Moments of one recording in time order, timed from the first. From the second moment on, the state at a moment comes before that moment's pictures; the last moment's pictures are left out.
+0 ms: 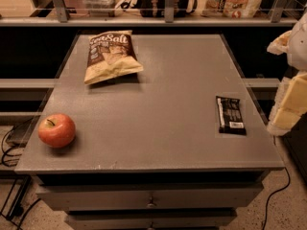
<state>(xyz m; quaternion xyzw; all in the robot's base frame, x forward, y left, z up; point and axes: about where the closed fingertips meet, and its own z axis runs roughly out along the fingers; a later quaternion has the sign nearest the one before) 0.438 -0.217 0.976 -0.60 0.78 -0.03 0.16</state>
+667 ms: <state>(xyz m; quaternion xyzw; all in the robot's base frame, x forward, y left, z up) 0.439 -0.220 0.977 -0.60 0.78 -0.03 0.17</state>
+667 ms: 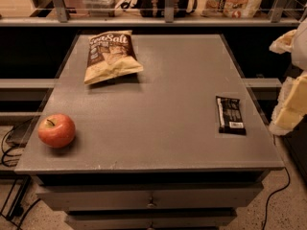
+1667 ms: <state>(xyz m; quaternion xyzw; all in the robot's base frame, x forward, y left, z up) 0.471 -0.225 0.913 -0.59 0.77 0.08 0.23</state>
